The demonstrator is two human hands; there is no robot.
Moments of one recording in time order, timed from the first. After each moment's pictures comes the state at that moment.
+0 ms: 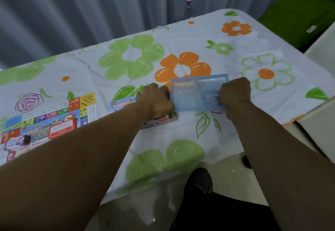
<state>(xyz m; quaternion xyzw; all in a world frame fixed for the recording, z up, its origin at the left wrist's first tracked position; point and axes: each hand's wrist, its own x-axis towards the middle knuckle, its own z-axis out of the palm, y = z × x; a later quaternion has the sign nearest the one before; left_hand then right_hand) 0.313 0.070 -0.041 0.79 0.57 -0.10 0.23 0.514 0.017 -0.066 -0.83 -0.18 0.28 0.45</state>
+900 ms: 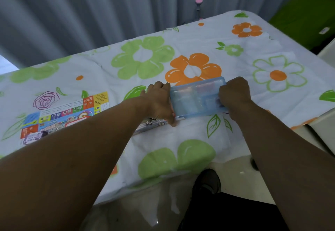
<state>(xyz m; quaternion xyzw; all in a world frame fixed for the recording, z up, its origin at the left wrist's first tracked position) 0.281 0.078 -0.032 0.83 0.50 -0.14 0.19 0.487 0.024 -0.061 -0.84 -0.26 0.30 0.38</state>
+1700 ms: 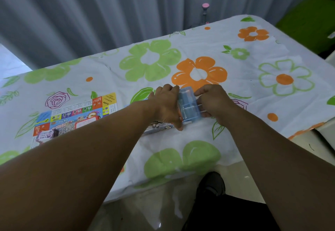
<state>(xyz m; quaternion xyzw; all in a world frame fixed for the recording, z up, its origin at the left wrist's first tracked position) 0.280 0.067 -0.026 0.84 0.49 -0.13 0.18 0.434 0.019 -0.040 -0.74 -0.37 0.45 0.34</state>
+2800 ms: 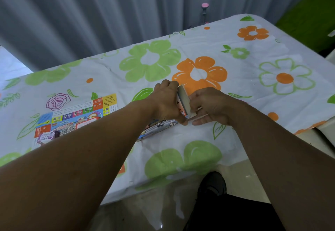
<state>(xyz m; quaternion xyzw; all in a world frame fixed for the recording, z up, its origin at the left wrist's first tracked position) 0.279 0.067 -0.022 0.84 0.49 -0.05 0.21 0.436 0.012 -0.027 -0.65 -0.35 0.61 0.29</state>
